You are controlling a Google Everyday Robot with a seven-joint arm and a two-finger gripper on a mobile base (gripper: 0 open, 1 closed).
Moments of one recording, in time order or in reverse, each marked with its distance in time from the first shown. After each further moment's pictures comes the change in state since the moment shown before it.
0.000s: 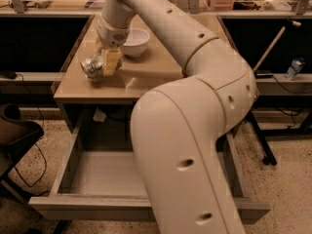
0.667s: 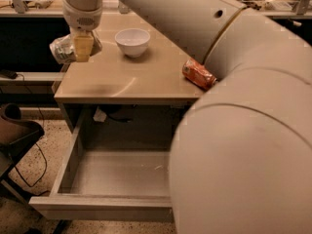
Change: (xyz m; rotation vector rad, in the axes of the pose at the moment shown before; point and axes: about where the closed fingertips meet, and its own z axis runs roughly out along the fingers) arm -0.095 0.006 -0.068 0.245 0.176 0.072
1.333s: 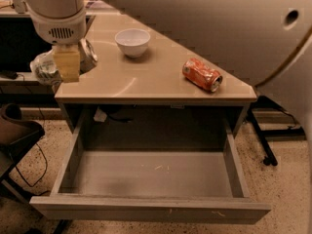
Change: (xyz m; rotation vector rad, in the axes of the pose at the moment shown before) arm -0.043 0.099 -0.079 -0.015 0.135 0.038
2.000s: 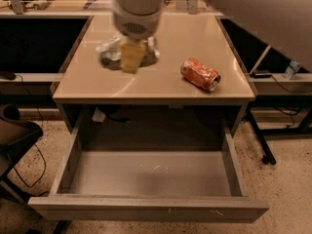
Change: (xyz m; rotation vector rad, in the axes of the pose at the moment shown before) arm 0.126 0.013 -0.036 0.102 0.082 0.306
